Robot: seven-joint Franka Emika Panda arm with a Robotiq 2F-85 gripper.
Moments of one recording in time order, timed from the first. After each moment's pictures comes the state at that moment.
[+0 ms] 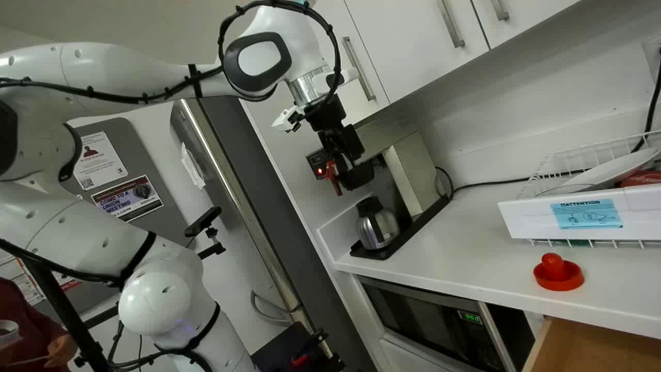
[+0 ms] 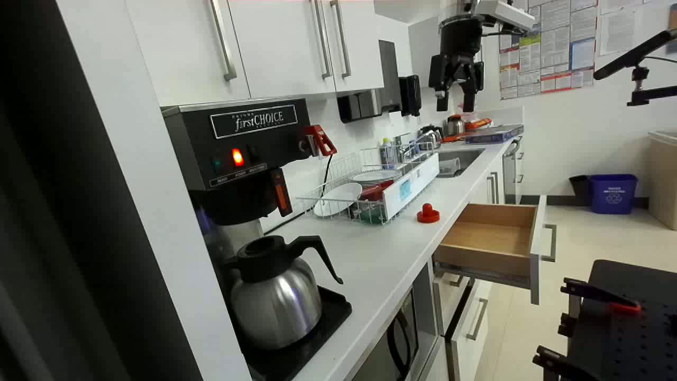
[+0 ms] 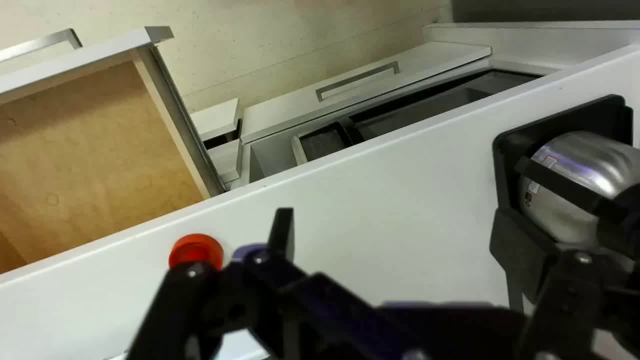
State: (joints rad) arm -0.06 -0.51 -0.22 -2.35 0.06 1.92 -0.12
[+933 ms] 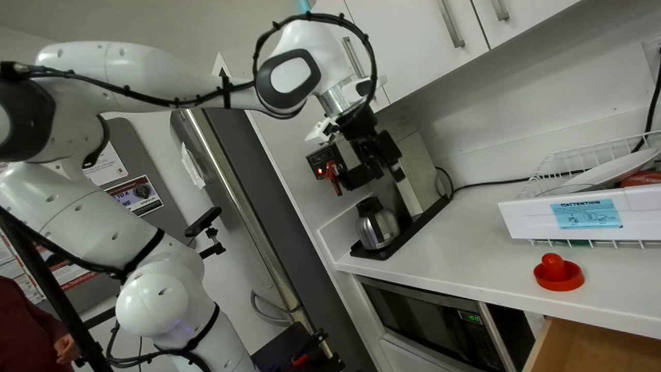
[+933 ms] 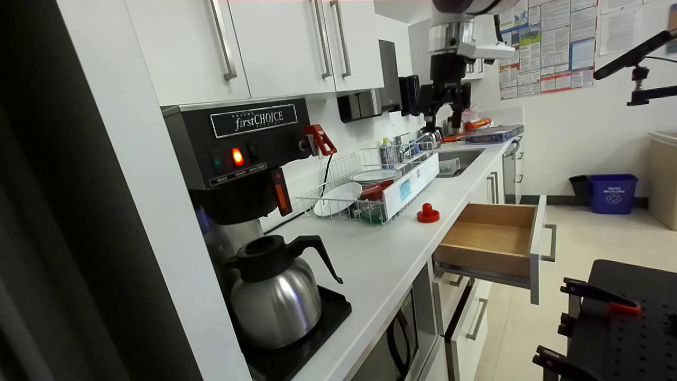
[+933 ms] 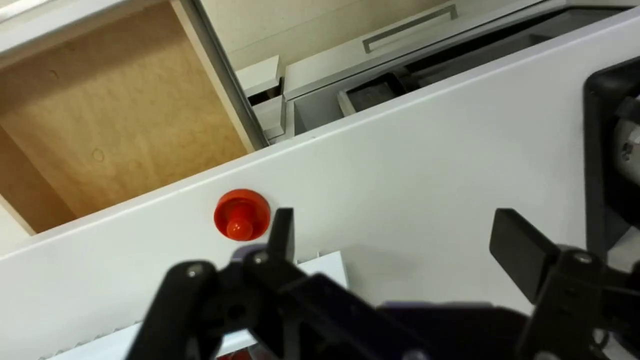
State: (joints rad) arm -0.10 -0.35 -0.21 -2.36 0.00 2.17 -0.10
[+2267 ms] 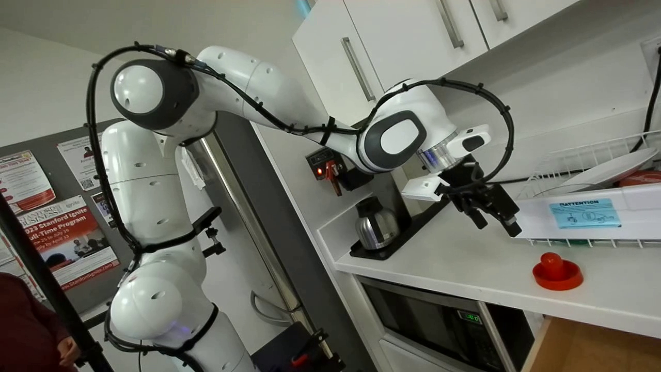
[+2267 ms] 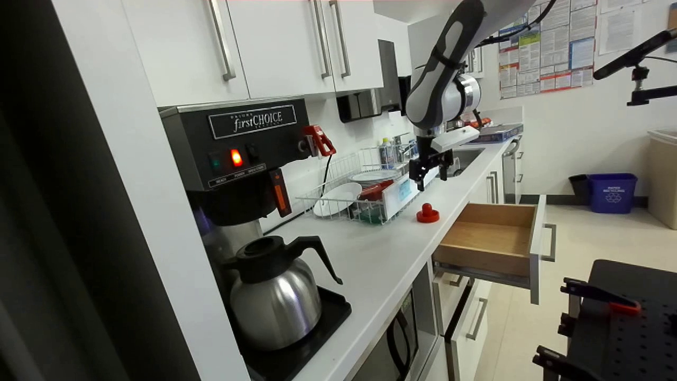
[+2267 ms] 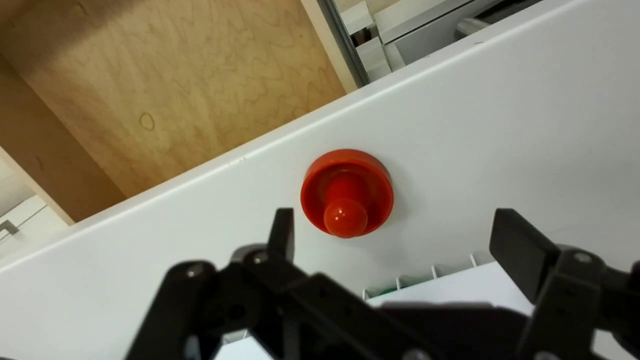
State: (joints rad) arm -0.18 0.26 -0.23 -2.16 -0.07 2.61 -0.02
